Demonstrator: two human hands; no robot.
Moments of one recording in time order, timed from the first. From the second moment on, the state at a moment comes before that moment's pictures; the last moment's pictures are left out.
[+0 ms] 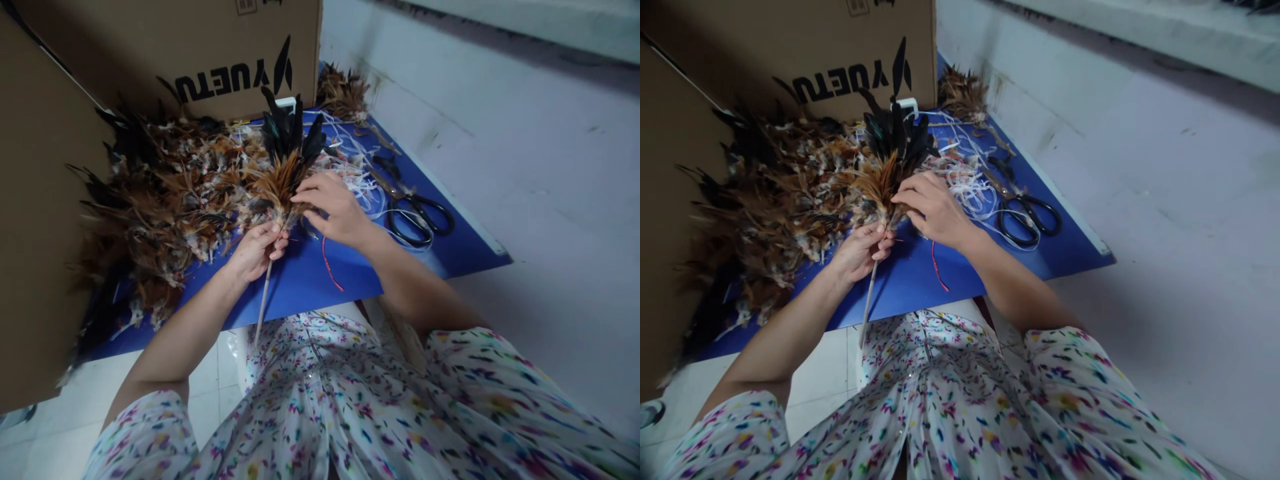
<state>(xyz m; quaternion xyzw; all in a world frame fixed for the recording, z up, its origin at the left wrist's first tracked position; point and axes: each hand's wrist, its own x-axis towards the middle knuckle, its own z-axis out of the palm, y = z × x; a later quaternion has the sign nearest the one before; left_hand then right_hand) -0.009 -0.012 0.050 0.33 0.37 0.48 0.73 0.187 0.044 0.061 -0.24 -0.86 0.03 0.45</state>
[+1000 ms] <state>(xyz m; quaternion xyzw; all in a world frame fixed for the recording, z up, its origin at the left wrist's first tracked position) -0.011 -0.020 0.047 0.53 0.50 0.52 0.45 0.121 0.026 0.088 -0.44 -0.53 0.65 0.33</state>
